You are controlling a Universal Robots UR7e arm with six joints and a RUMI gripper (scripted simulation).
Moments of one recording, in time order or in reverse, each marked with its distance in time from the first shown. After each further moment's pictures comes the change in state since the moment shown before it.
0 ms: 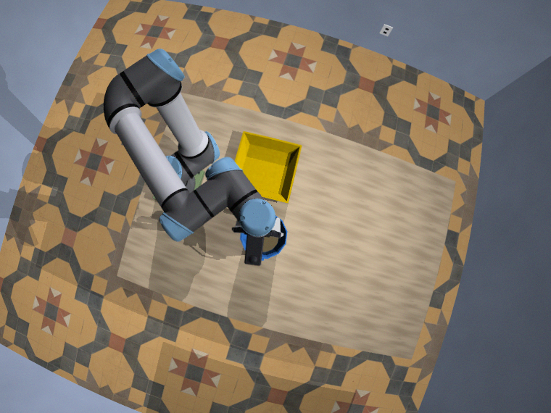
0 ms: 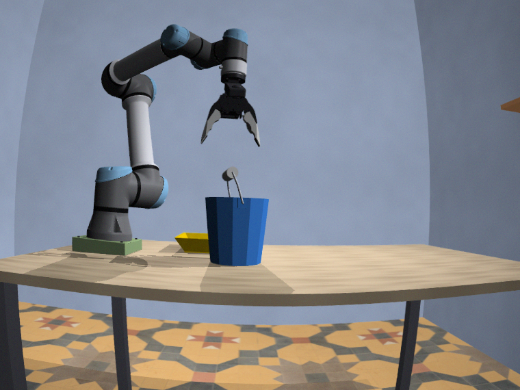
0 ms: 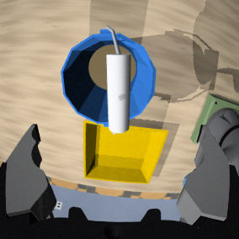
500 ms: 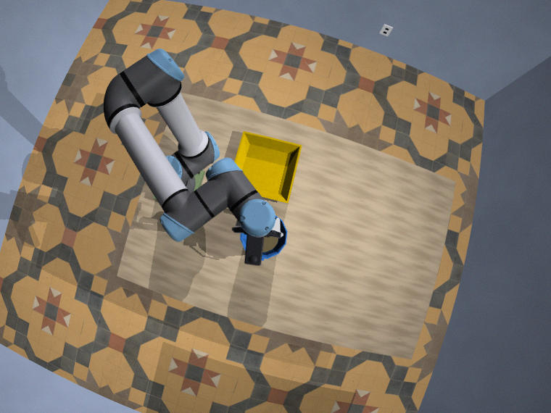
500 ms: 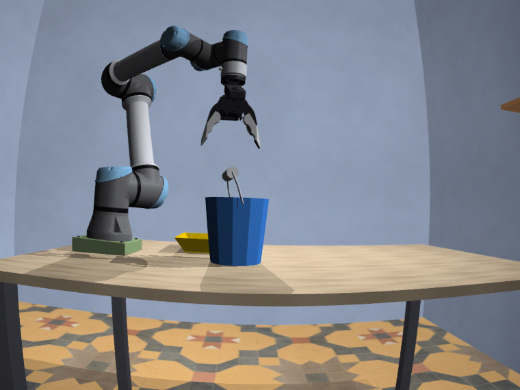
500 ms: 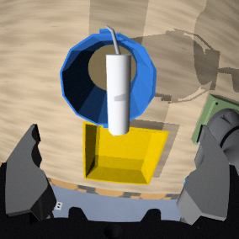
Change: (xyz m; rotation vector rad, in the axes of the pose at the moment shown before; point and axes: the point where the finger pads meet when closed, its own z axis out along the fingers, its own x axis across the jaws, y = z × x) arm 0.000 0.000 0.005 0.000 0.000 0.000
